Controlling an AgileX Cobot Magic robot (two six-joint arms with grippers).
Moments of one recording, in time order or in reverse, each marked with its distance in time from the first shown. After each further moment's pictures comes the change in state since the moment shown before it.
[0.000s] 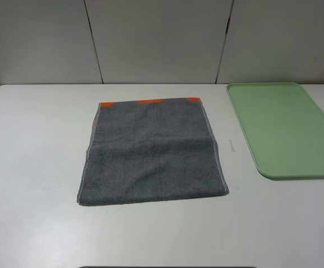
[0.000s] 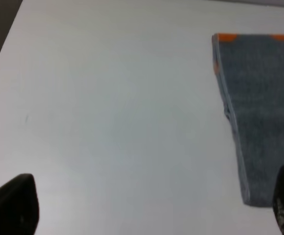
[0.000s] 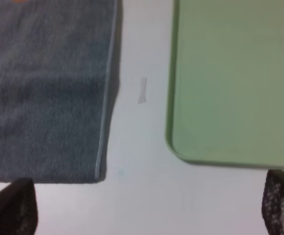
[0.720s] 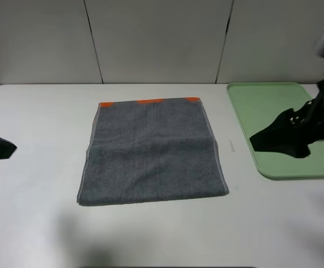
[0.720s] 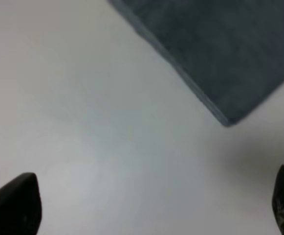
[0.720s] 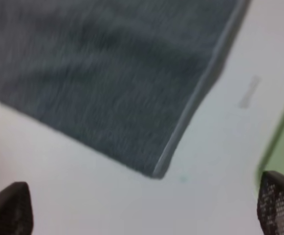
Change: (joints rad) left arm -0.251 0.708 -0.034 -0.121 -0.237 0.600; right arm 0.281 0.445 -0.012 0.139 -0.164 -0.341
